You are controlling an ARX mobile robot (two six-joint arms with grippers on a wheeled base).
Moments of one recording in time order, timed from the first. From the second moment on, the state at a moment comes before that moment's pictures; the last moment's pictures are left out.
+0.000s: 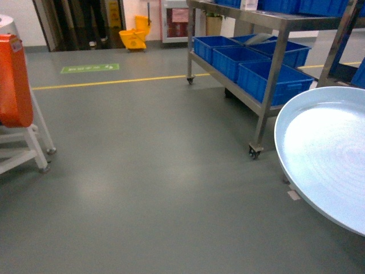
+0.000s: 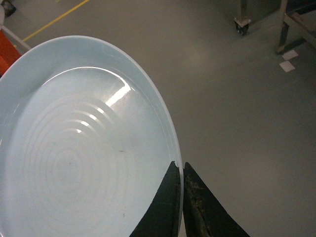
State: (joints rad) left arm 0.00 0.01 0.01 -0.01 0.00 0.00; right arm -0.18 1.25 0.49 0.22 -0.37 0.23
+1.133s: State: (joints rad) left arm 0.00 0.01 0.01 0.00 0.00 0.00; right arm -0.18 1.25 0.49 0.22 -0.37 0.23
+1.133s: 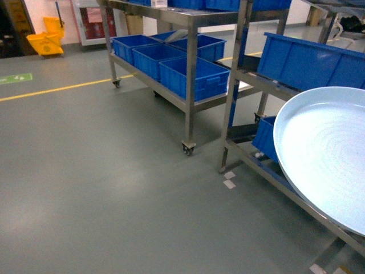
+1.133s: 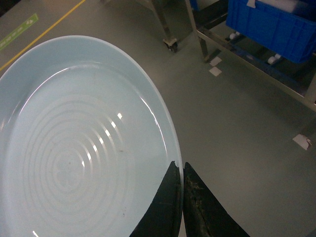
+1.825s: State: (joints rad) left arm 0.00 0.01 0.01 0.00 0.00 0.00; right arm -0.18 1.25 0.49 0.22 -0.37 0.23
